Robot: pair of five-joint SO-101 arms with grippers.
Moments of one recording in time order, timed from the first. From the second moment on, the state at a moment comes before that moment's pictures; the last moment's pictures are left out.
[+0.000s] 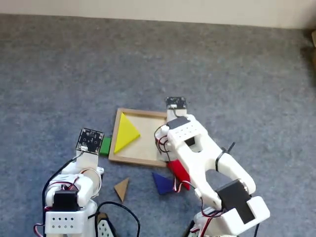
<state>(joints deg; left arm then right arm) -6.7 -102.8 96.0 75.8 -7.5 -33.2 -3.3 37.4 62.0 -20.4</state>
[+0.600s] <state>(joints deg) -6.7 -102.8 96.0 75.8 -7.5 -34.4 -3.3 41.6 61.4 -16.0</state>
